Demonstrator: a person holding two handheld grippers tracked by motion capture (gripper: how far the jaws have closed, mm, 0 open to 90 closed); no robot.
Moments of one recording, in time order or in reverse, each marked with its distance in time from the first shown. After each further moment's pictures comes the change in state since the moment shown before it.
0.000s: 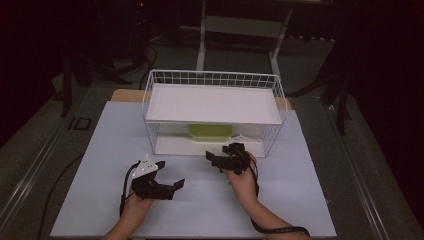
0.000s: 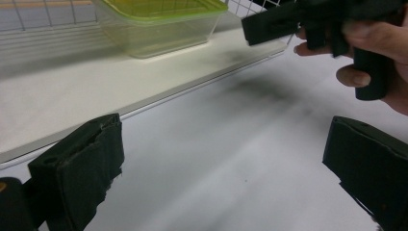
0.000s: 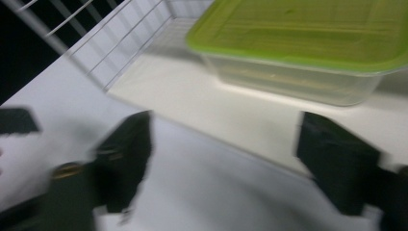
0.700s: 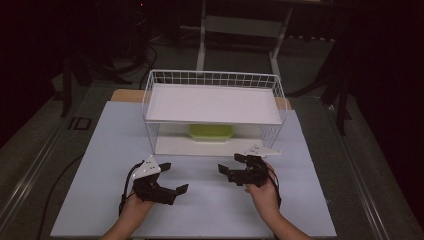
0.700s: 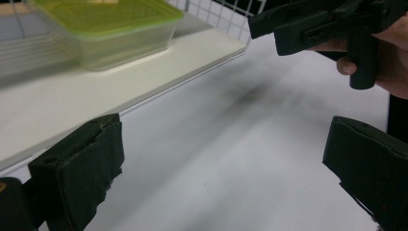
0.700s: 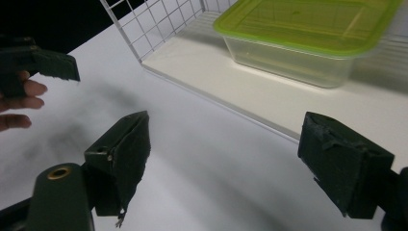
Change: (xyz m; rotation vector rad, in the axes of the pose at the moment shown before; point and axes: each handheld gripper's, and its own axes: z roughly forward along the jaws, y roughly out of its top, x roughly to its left) left arm -0.014 0.013 -0.009 0.005 -0.119 0.053; right arm -0.009 -0.016 -0.059 -0.010 0.077 -0.114
